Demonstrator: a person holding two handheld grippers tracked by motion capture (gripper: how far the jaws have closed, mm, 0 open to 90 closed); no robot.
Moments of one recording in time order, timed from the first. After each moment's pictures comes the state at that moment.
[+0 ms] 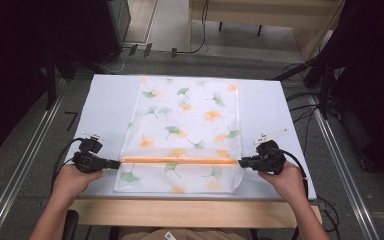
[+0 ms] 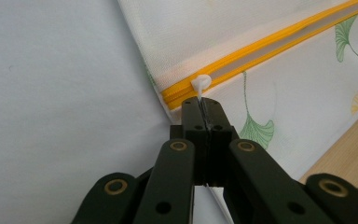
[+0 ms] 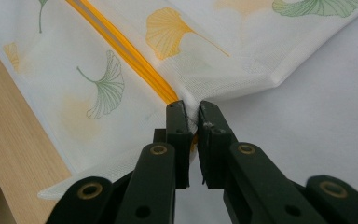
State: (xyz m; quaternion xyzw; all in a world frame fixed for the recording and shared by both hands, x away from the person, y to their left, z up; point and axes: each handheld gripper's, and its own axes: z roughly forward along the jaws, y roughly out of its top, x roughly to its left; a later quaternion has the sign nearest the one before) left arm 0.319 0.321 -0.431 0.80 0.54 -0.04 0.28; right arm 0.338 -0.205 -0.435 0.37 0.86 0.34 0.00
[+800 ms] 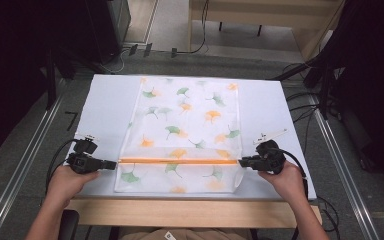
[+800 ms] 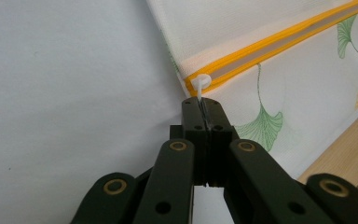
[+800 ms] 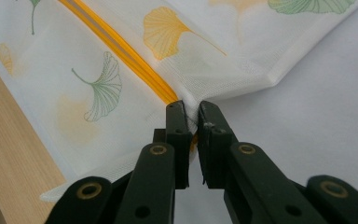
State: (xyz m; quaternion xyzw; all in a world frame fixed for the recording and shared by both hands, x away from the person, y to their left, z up) left arm 0.315 0.331 -0.431 0.79 0.54 -0.04 0.28; right arm 0.339 -0.206 -0.437 0.39 0.86 0.33 0.01
